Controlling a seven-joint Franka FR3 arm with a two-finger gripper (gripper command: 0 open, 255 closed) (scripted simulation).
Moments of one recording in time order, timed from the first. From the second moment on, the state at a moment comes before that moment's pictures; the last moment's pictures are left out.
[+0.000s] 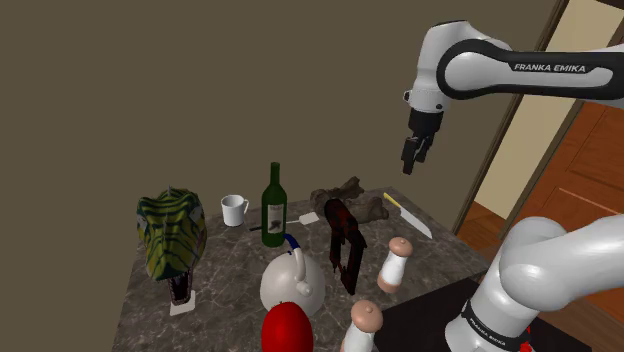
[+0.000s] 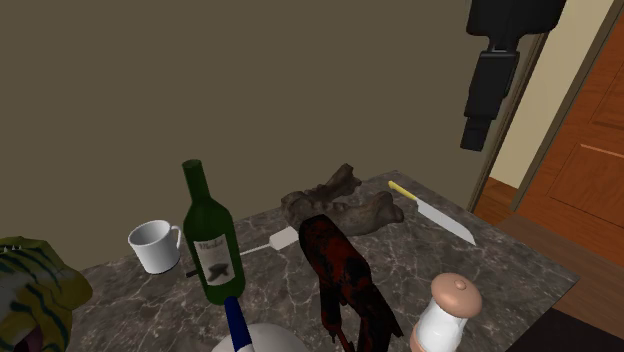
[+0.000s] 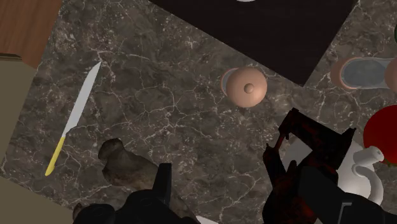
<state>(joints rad) 0.00 -0.76 -0.05 -2.40 -0.12 1.60 -0.07</state>
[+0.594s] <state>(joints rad) 0.03 -0.50 0.00 -2.26 -0.05 1.70 0.03</state>
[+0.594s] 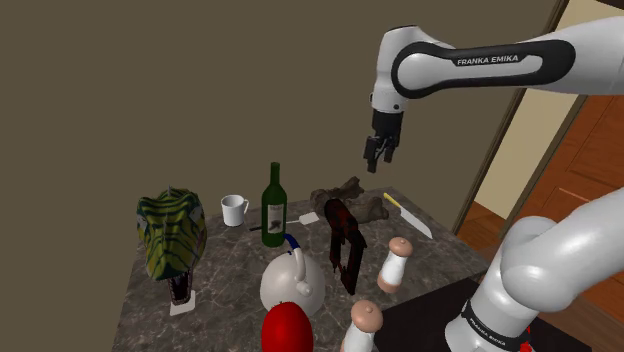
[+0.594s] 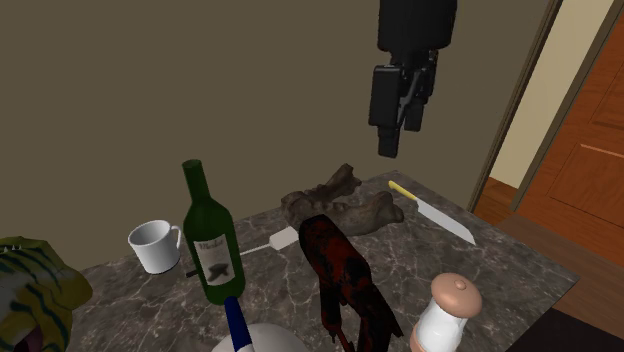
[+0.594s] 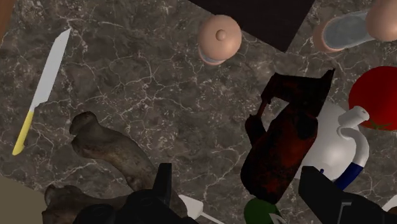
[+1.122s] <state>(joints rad) 0.05 -0.19 0.05 -2.00 0.00 1.74 0.11</state>
